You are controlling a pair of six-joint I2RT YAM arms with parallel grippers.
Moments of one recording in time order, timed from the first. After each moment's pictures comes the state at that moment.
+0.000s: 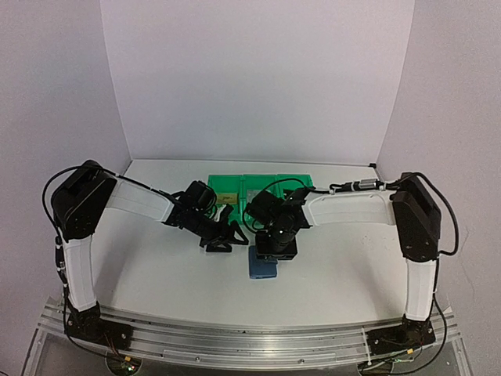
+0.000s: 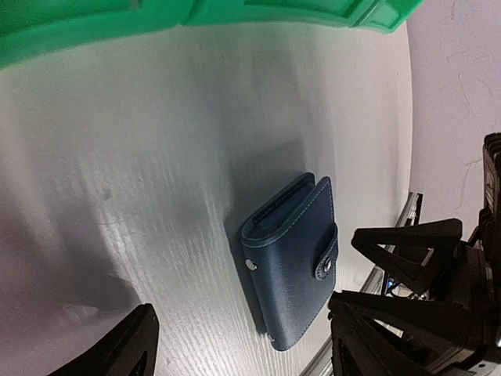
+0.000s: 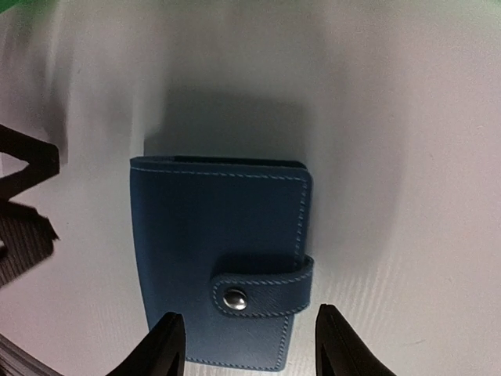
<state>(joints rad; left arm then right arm) -0.70 1.97 1.13 -0.07 0.62 -0.71 0.95 2.02 1.47 -0.76 0.08 0.87</state>
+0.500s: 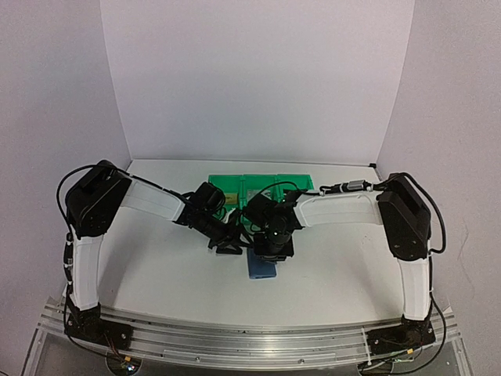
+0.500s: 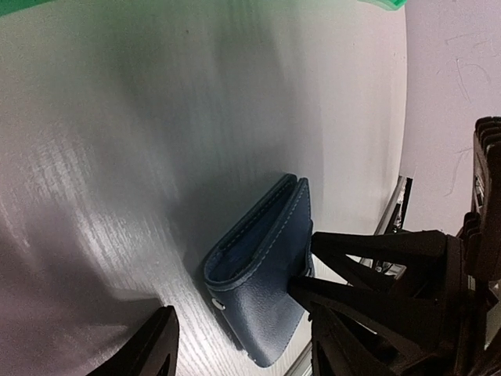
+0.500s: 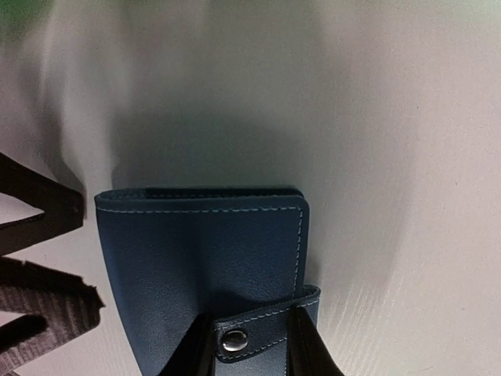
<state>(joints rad) -0.72 2.09 1.25 -0.10 0.72 -0.73 0.95 2.11 1.53 -0.77 0.09 0.87</state>
